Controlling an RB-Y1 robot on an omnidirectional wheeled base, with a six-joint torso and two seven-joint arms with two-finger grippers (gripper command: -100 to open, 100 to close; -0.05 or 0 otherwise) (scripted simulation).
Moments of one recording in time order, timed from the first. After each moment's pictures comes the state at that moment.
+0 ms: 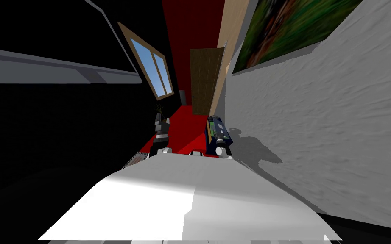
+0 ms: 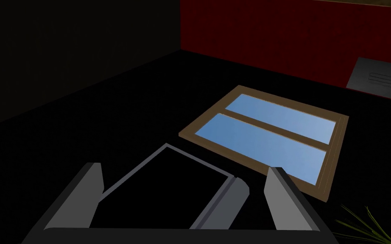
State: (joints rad) left arm 0.52 -0.02 -0.06 -2.27 0.06 -0.40 -0.01; right arm 0.11 -0.22 0.21 -1.41 -0.82 -0.39 -1.00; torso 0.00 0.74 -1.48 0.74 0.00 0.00
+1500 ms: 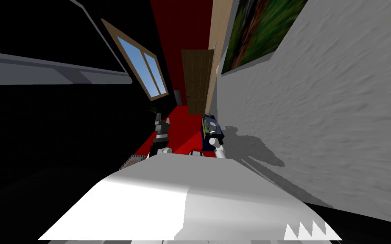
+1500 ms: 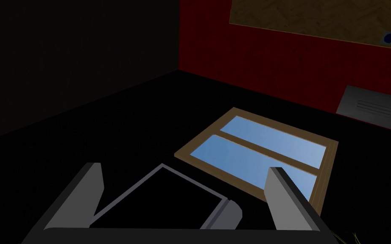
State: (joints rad) left arm 0.52 -0.02 -0.06 -2.27 0.06 -0.40 -0.01; right arm -0.07 0.03 0.07 -1.41 -0.70 -0.15 -0.85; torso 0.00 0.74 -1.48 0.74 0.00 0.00
